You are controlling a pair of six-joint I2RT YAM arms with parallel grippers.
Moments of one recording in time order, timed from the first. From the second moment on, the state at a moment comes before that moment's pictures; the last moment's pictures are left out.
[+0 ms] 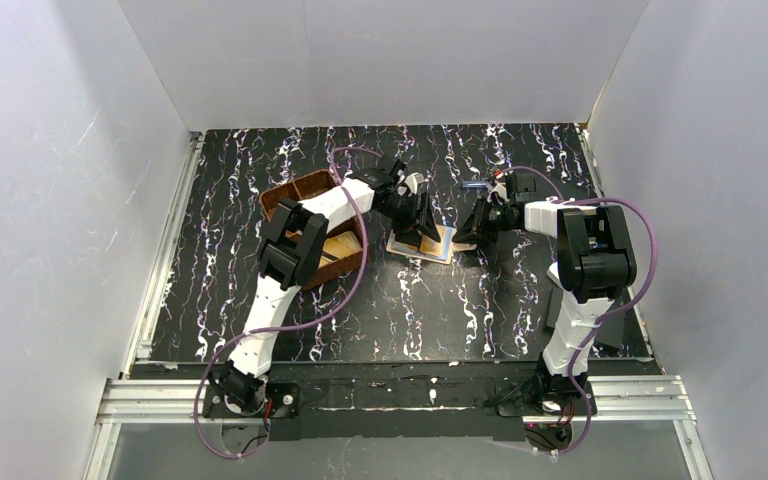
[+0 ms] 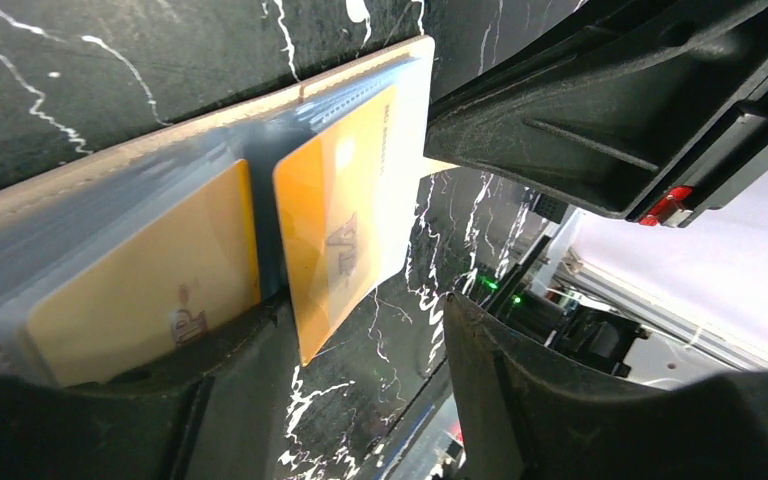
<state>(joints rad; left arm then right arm) -0.57 2.41 1.89 -0.57 0.74 -0.61 0.12 1.94 1.09 -0.16 -0.67 0.48</state>
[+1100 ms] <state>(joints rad) -0.67 2.45 2.09 -0.77 0.52 -0.46 0.12 1.88 1.08 -0.18 -0.63 0.46</state>
